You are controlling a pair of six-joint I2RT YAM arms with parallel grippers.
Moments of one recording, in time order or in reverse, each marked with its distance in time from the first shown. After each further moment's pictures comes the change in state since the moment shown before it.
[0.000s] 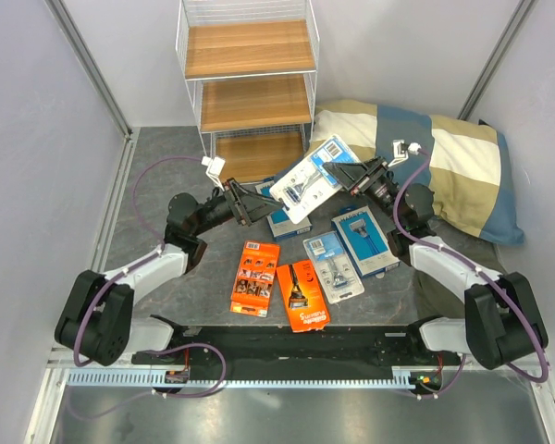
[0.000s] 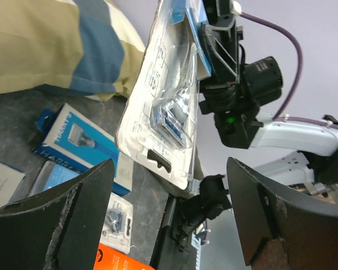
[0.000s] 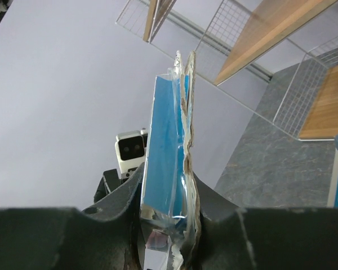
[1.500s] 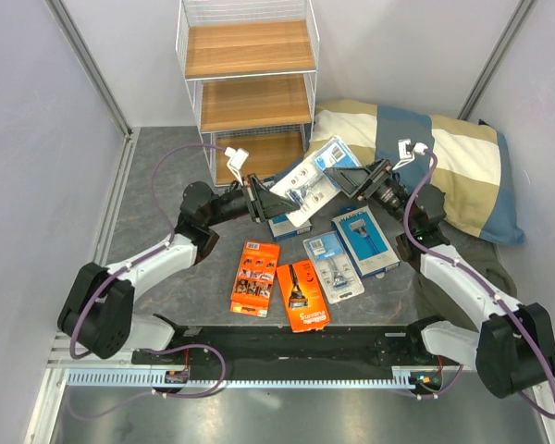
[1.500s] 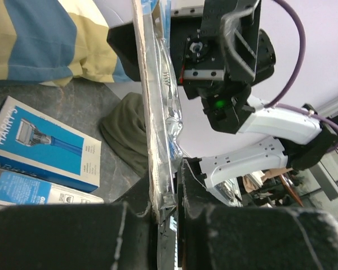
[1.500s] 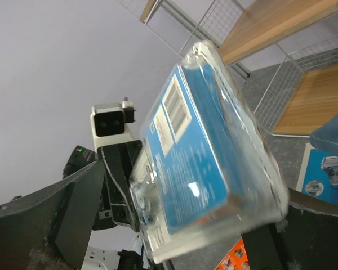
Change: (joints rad) left arm -0.111 0.071 0.137 -0.048 0.075 -0.018; right arm -0.003 -0.140 0.016 -0.184 -0.058 -0.157
